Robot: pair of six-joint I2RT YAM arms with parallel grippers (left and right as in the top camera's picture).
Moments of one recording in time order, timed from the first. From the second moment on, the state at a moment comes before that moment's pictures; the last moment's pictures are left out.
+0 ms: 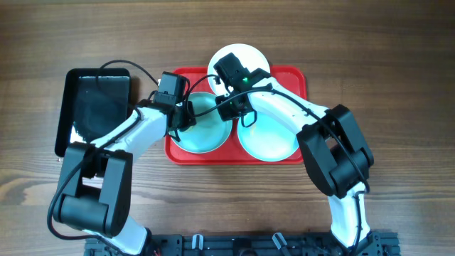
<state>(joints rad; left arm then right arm) -0.26 1.77 0.94 -0.38 -0.02 -0.42 0.61 2.15 1.54 -0.69 -0.11 0.26</state>
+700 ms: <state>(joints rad) -0.26 1.72 0.94 -0.36 0.14 -0.36 0.61 2.15 1.55 -0.71 -0.10 0.26</state>
